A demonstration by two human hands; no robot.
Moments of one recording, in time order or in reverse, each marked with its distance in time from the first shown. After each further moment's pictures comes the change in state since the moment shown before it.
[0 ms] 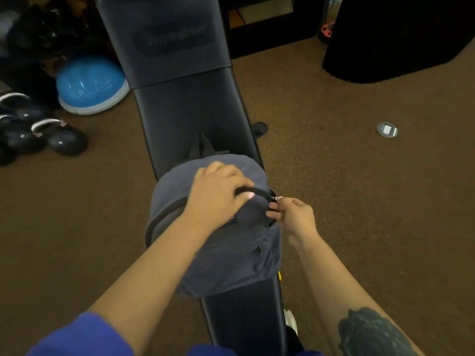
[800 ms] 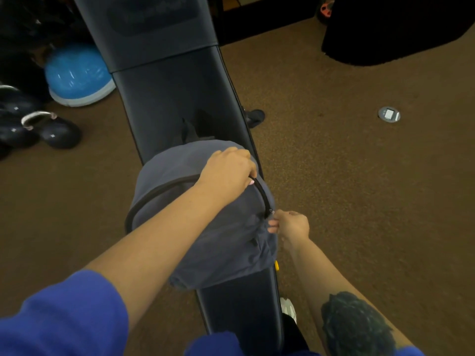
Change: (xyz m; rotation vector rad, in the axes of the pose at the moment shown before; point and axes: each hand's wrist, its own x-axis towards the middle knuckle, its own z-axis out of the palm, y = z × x) left_hand 0.047 0.022 0.021 0.177 -0.267 0.084; right_hand 0.035 0.051 -0.028 -0.236 0.169 0.157
